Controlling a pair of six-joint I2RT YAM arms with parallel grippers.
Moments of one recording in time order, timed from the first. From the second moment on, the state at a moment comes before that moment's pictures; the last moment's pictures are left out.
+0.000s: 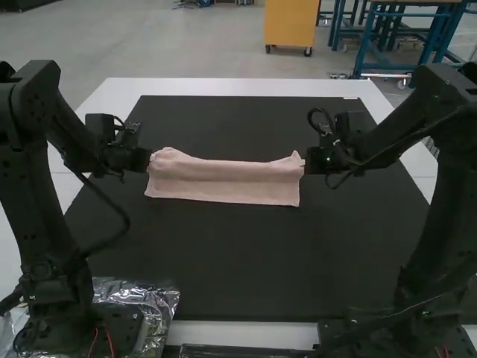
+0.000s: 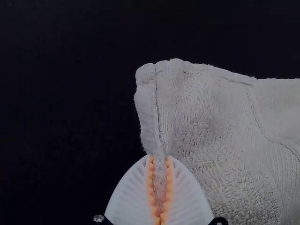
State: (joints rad) left arm 0.17 1.85 0.78 0.47 0.40 0.26; right arm 0.22 1.82 0.82 0.31 -0.32 0.09
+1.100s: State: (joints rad) left arm 0.31 1.68 0.56 0.57 0.42 0.28; right arm 0.26 1.73 0.67 0.31 -0.34 0.14
